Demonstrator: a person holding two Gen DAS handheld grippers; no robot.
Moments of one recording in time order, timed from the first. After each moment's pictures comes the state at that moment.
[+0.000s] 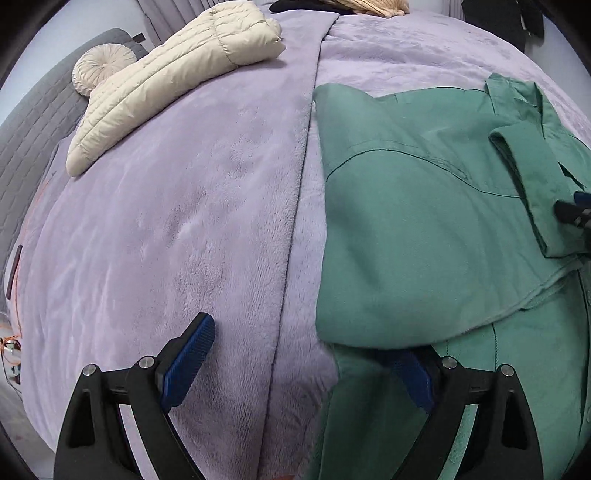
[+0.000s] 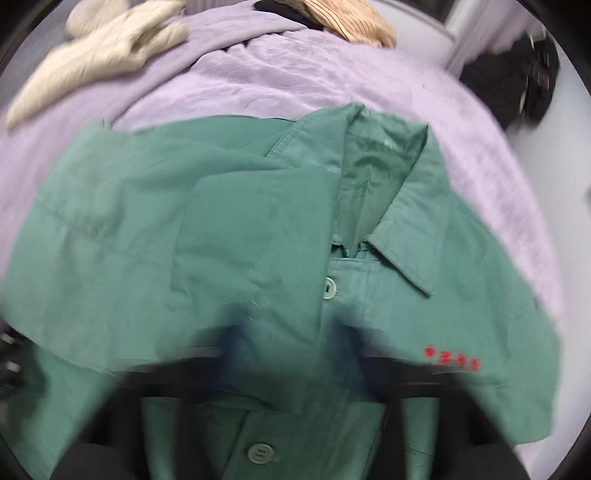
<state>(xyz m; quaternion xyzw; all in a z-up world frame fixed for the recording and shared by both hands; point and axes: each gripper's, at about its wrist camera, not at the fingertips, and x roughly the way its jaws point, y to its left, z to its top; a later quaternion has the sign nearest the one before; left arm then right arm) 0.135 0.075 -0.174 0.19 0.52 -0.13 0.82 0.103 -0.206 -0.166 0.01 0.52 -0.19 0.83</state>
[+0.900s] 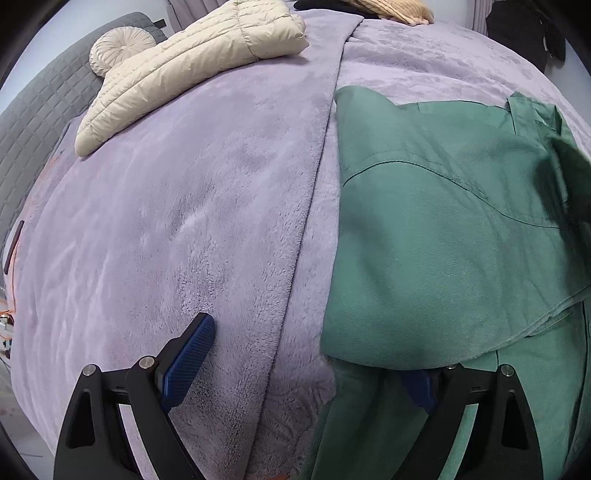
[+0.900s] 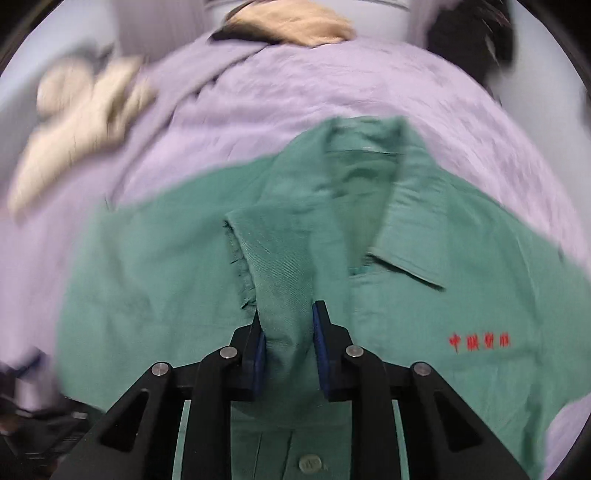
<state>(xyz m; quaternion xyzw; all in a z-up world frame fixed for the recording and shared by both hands) 0.143 0.079 -0.175 0.16 0.53 -0.11 0.83 0.076 -0.239 -0.127 0.16 0.45 -0.20 0.86</state>
